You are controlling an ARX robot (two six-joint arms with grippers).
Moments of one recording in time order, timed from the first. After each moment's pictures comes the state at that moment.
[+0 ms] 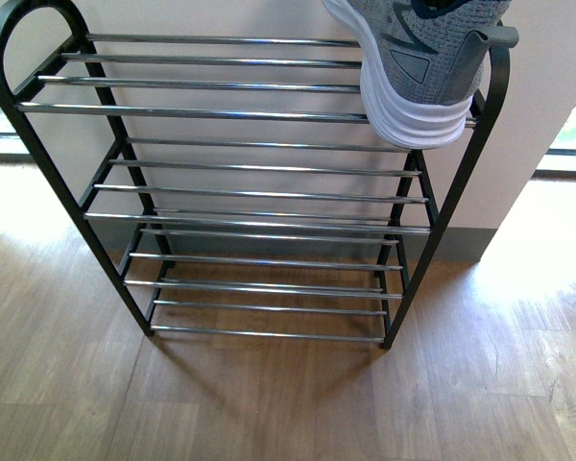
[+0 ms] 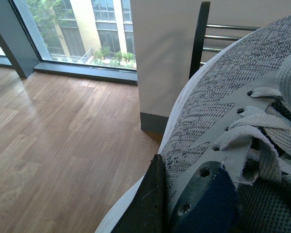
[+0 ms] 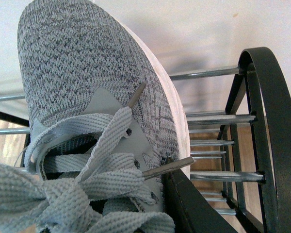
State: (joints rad) left arm 0.17 0.27 0.05 -0.02 0.00 0.03; right arm 0.14 1.96 1.58 -0.21 0.08 0.40
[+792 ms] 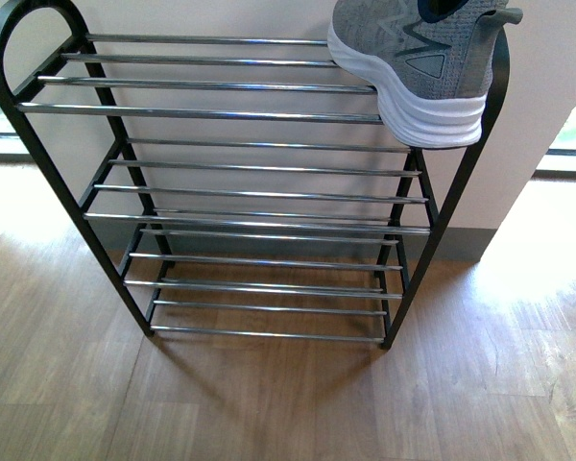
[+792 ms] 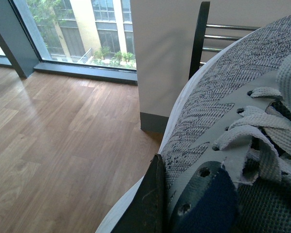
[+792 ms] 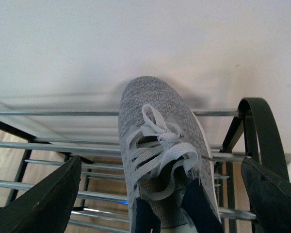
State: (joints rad) left arm 0.17 0.27 0.05 -0.02 0.00 0.03; right arm 0.14 1.95 1.57 -0.08 0.09 0.26
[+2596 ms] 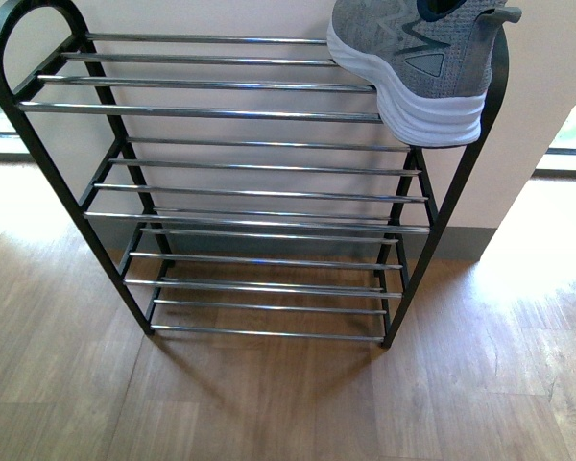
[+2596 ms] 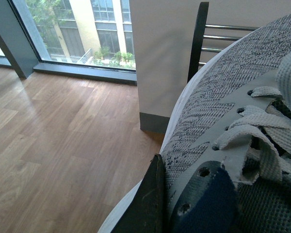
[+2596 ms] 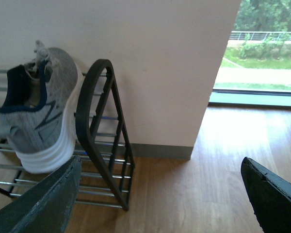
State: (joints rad) left arm 0.17 0.27 0.05 -0.02 0.00 0.03; right arm -0.37 1.03 0.67 0.04 -0.25 -0.09
